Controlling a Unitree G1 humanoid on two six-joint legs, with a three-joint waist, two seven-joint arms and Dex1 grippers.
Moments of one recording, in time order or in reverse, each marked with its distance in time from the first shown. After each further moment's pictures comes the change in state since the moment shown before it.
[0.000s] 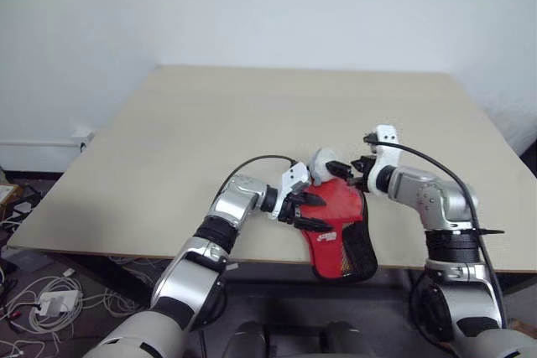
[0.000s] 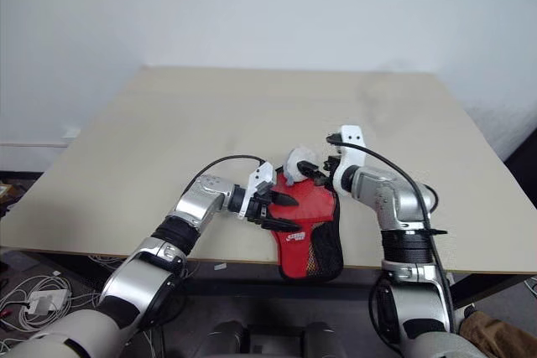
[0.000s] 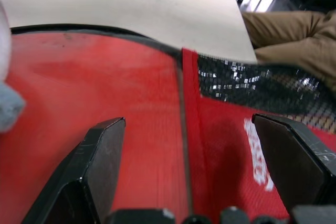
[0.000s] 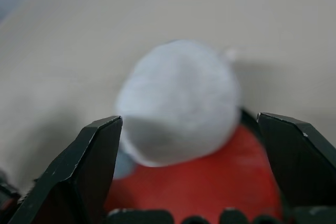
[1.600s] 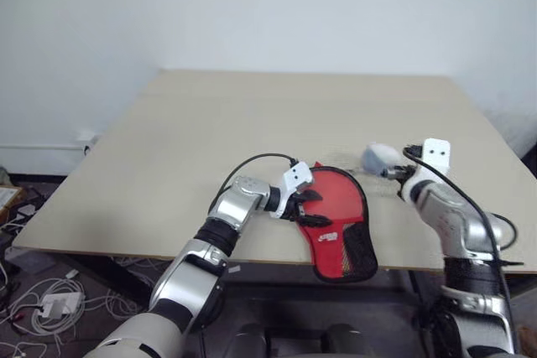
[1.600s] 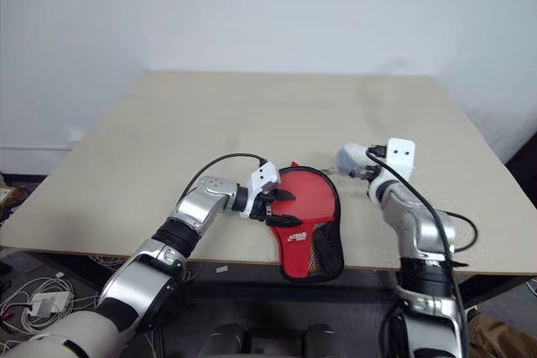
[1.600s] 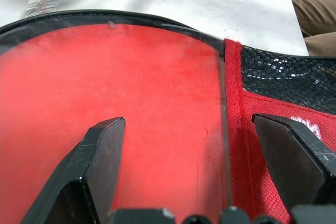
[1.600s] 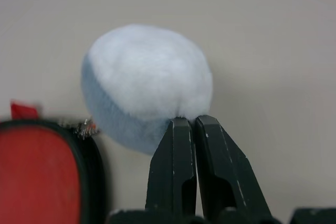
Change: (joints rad) left arm 0.014 -0.012 -0.049 -0.039 0.007 0.053 0.176; right arm 0.278 -0.139 -0.125 -0.277 -0.051 -0.045 -0.291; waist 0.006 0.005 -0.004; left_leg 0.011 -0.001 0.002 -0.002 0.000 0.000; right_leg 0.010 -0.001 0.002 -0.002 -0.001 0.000
